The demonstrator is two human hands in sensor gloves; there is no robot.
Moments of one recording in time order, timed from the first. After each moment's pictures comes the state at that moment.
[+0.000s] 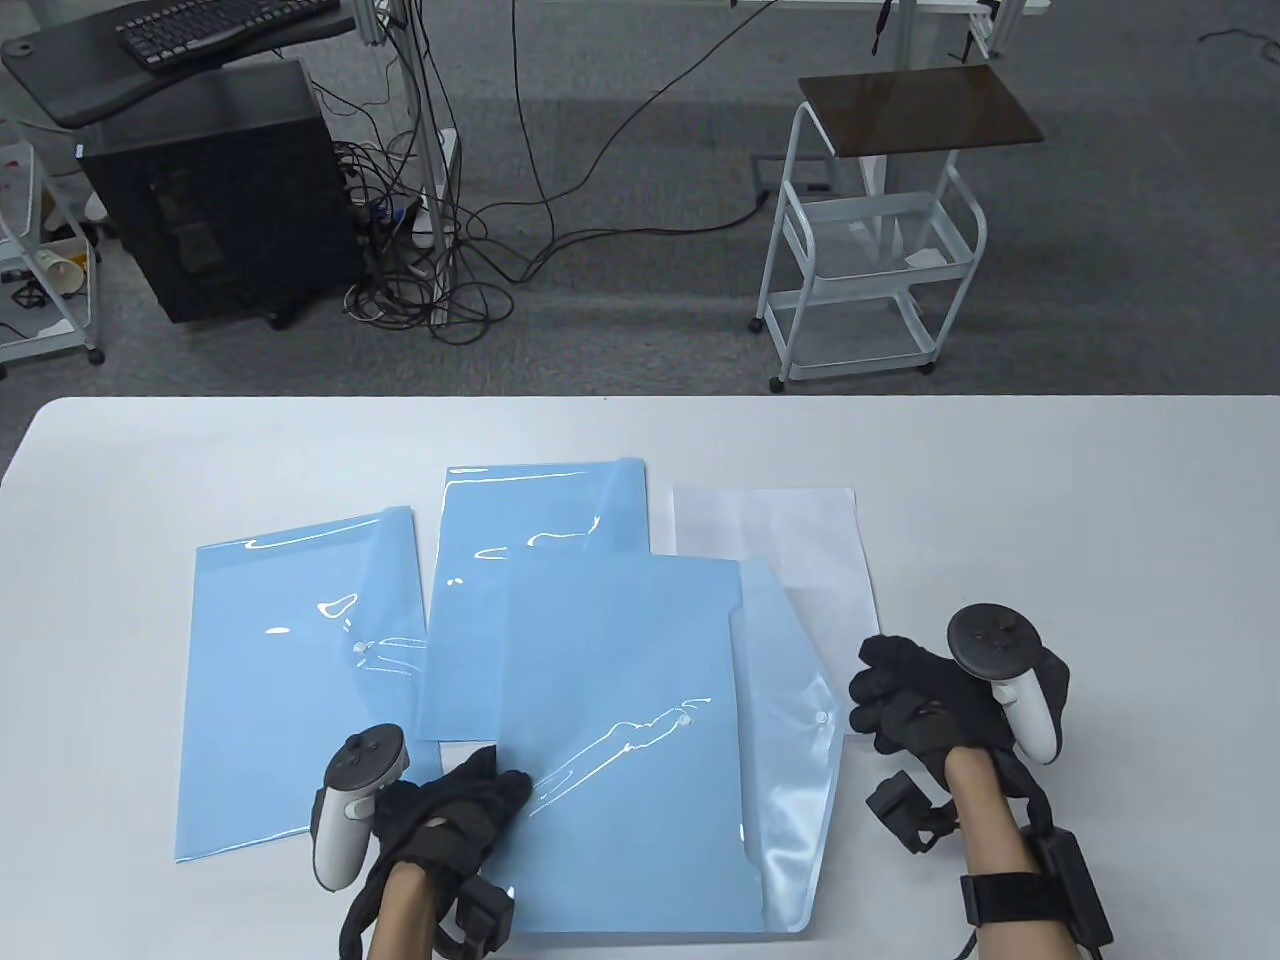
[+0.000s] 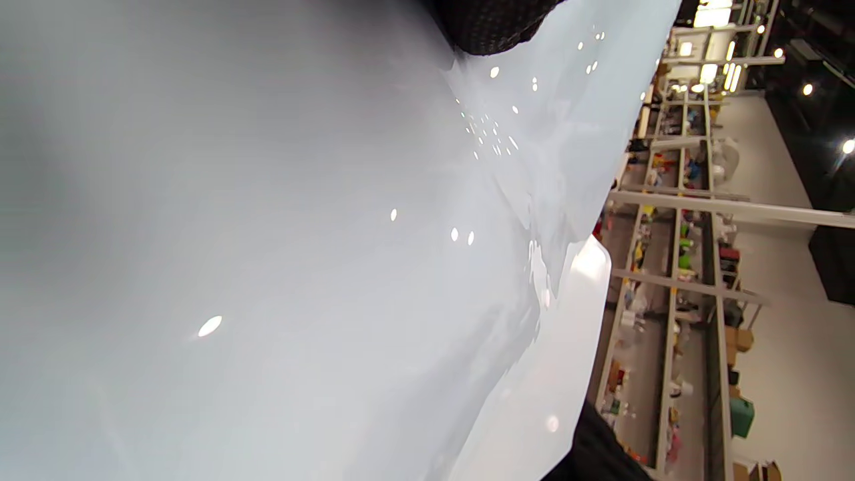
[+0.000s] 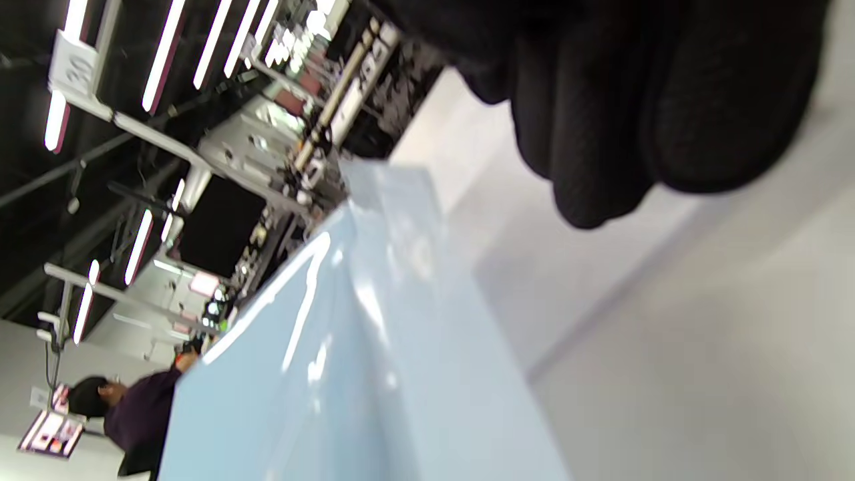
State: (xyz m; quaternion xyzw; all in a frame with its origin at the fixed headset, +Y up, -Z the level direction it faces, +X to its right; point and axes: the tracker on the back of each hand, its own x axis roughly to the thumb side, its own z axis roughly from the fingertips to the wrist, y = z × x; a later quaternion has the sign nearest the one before) left_hand -0.211 -0.792 -0.235 -0.30 0.08 0.66 0.68; right_hand 0.247 -0.735 -0.321 -0.05 0.19 0.87 0.46
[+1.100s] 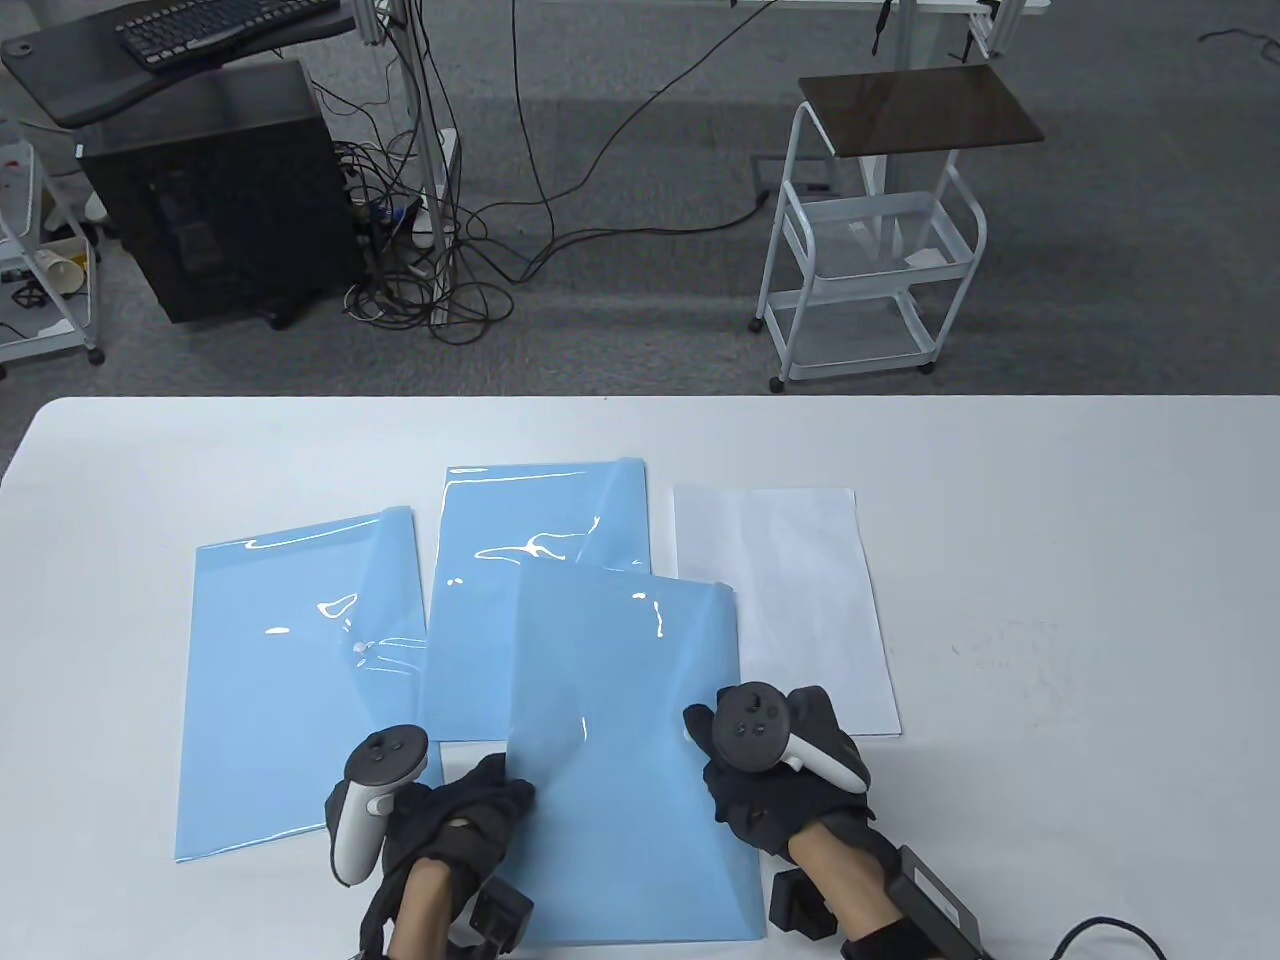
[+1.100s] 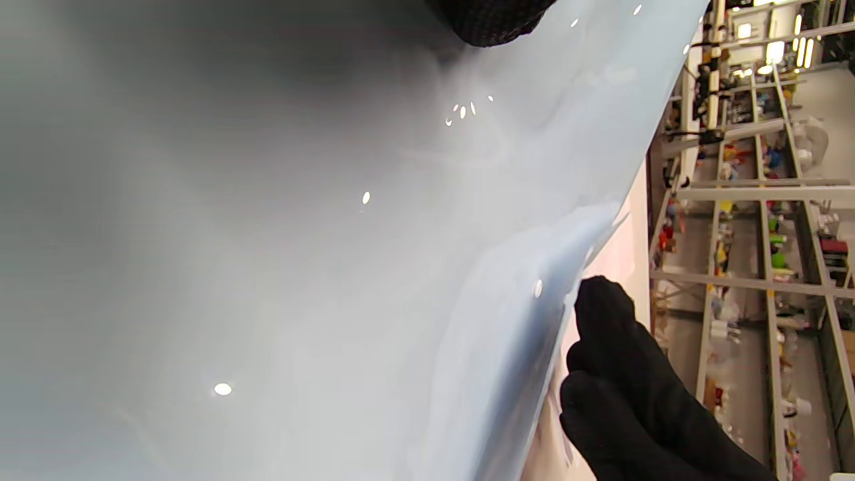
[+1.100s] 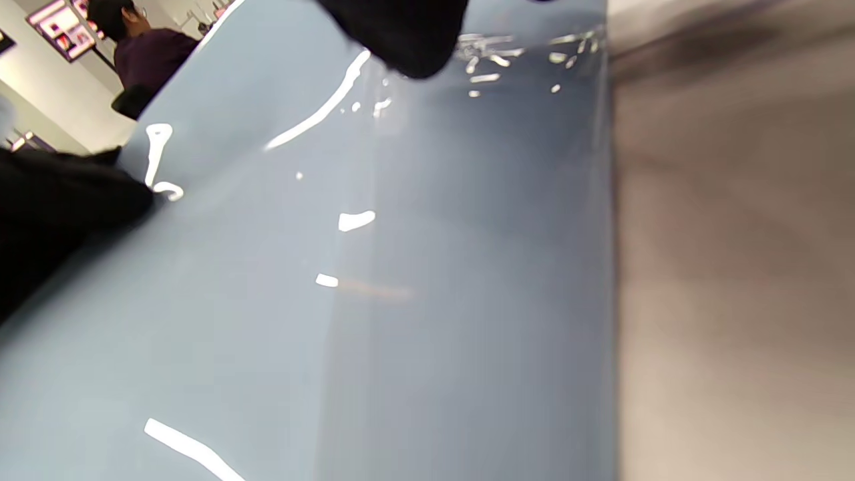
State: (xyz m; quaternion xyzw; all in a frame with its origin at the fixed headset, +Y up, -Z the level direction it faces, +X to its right) left_hand -0.203 -0.800 -0.237 -0.32 0.13 0.60 0.72; right_hand 0.095 -0.769 -0.283 0.17 0.26 0.94 0.17
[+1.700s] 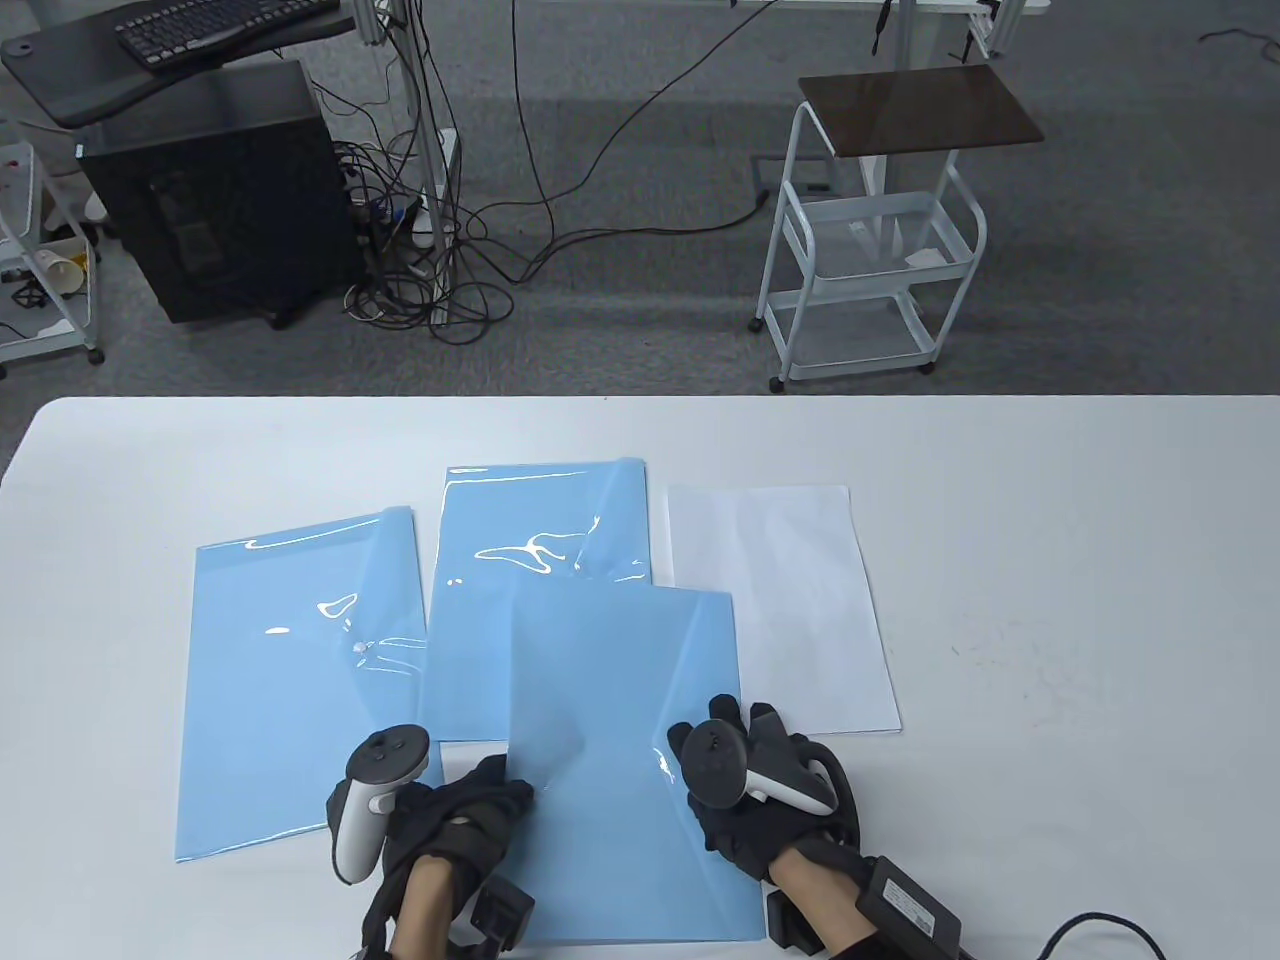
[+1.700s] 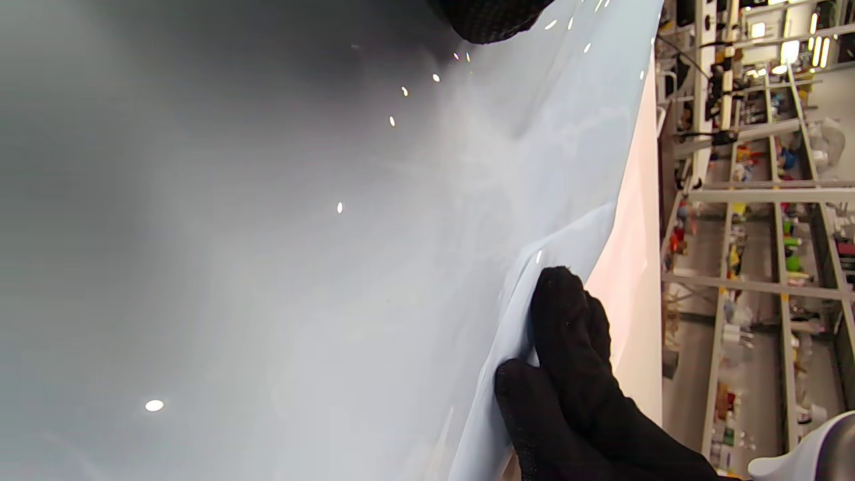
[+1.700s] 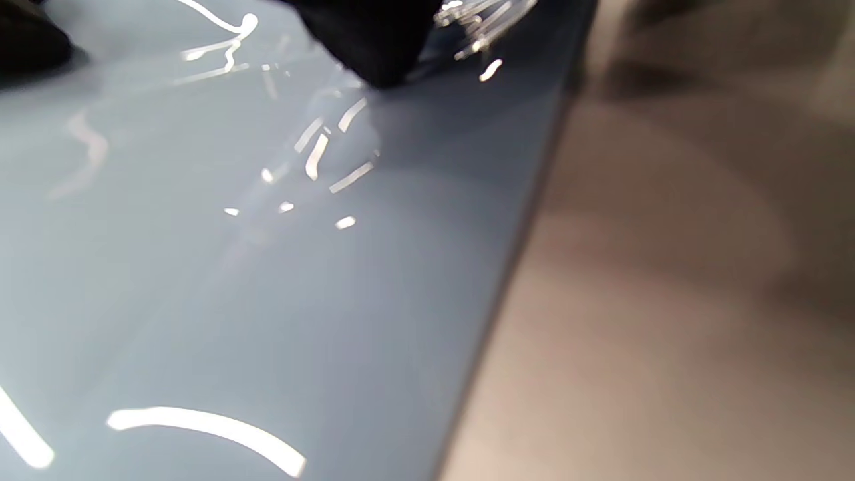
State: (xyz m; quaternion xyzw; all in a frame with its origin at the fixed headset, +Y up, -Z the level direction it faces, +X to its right) left_hand -0.202 -0.800 -0.237 -0.33 0.13 0.59 0.72; right_hand 0.080 -0.794 -0.274 0.19 0.24 0.95 0.06
